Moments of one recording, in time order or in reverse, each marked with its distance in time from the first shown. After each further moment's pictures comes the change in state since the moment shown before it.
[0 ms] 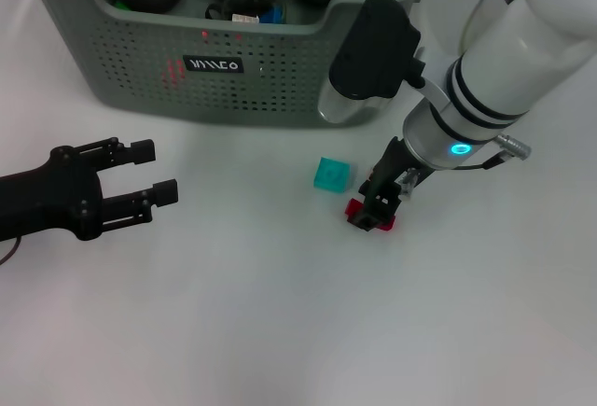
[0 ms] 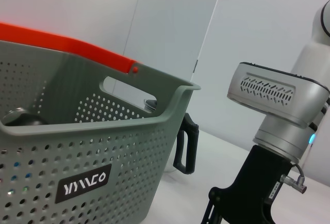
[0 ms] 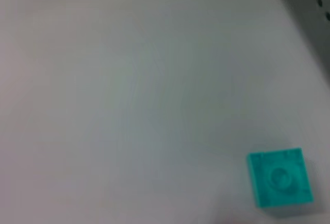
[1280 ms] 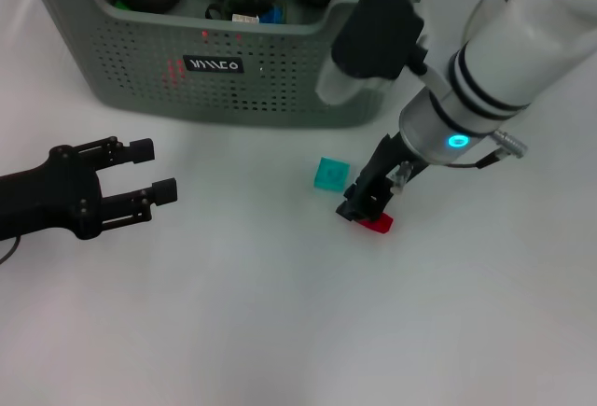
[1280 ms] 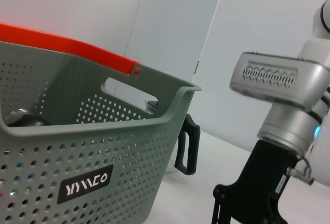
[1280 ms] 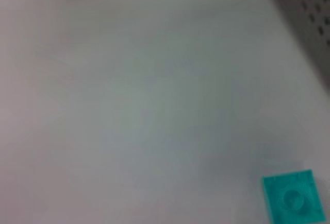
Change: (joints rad) left arm 0.002 0.000 0.000 0.000 -0.004 -0.002 0.001; right arm -0.003 -0.006 0.057 -0.013 0.056 -0.036 -0.003
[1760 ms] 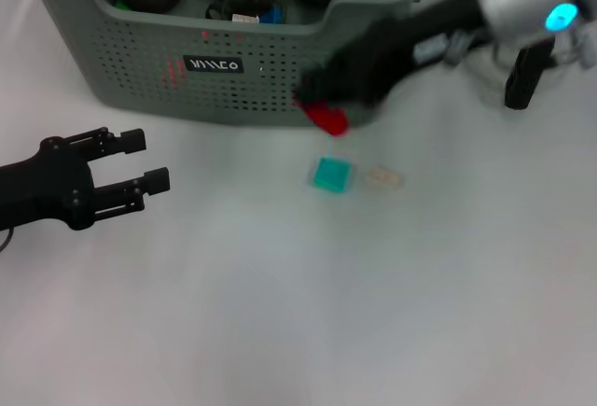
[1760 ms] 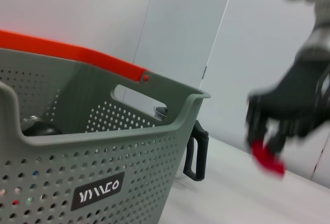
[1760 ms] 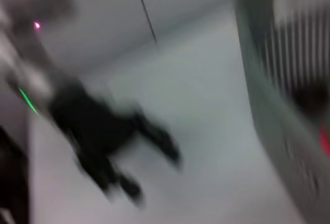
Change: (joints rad) left arm -0.003 0.004 -0.027 0.001 0.000 0.000 0.000; right arm -0.142 -0.007 0.512 -0.347 0.198 -0.333 -0.202
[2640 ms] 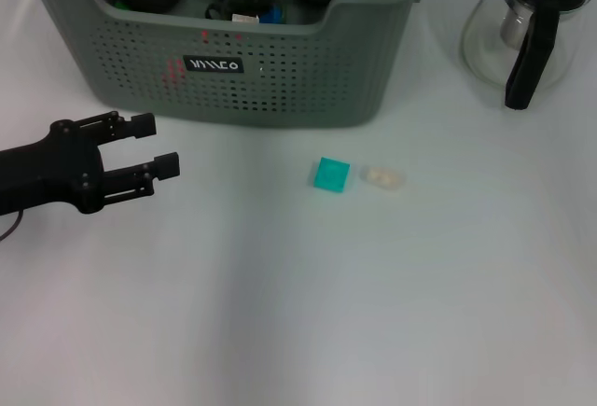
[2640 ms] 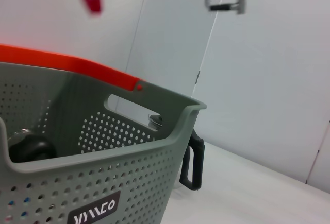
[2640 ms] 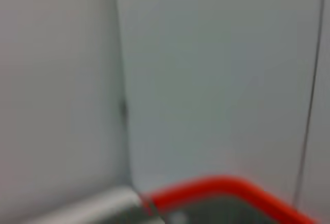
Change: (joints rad) left arm -0.037 0.001 0.000 0.003 0.000 0.000 -0.011; right arm 0.400 0.000 0.102 0.441 0.020 0.717 -0.117
